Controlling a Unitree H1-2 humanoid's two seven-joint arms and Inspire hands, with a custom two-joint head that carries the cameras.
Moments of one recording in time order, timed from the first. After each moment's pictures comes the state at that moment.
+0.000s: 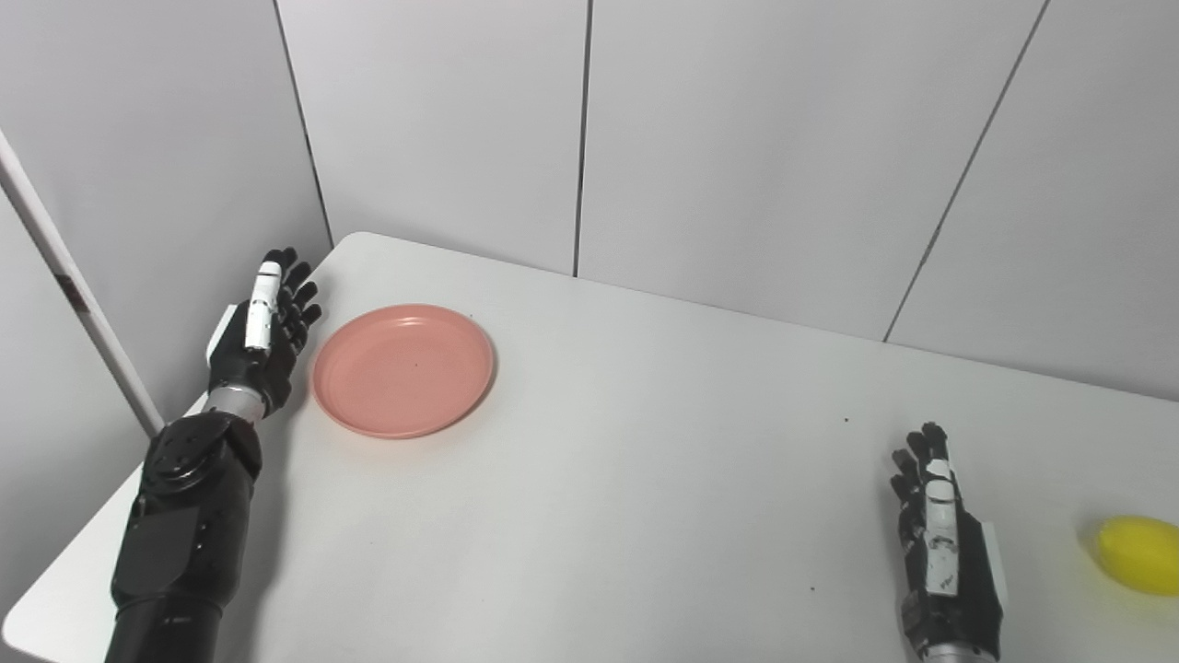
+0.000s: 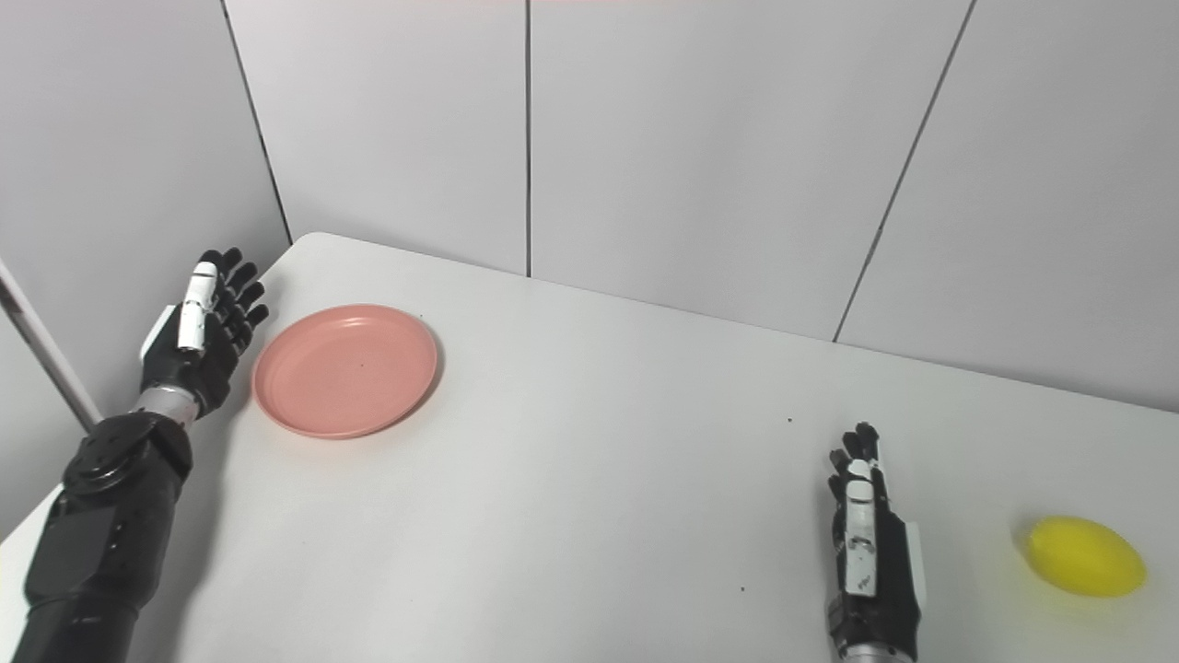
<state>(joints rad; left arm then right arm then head) -0.37 0.40 0.41 0.34 -0.37 0.16 -0.11 -0.14 0.01 0.00 0.05 0.09 -0.04 -0.01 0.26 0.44</state>
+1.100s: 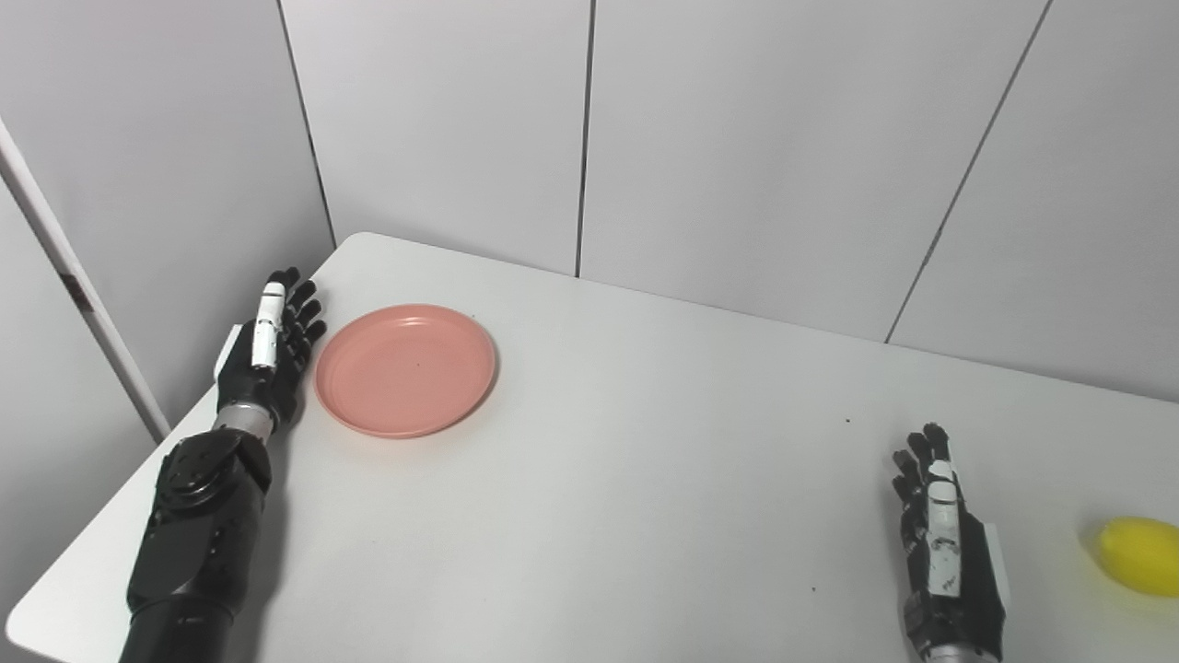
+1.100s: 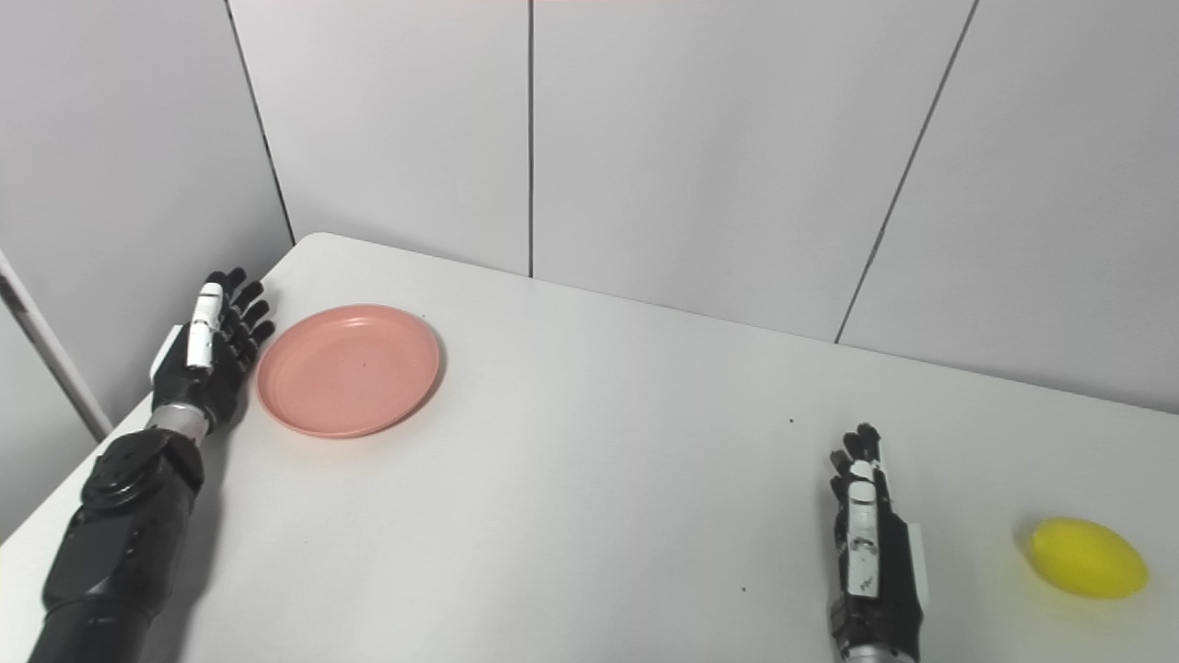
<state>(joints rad) -0.38 0.39 0.39 0.47 -0.37 0.07 -0.11 -0.14 0.01 0.00 0.05 0.09 -0.04 -0.01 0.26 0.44</state>
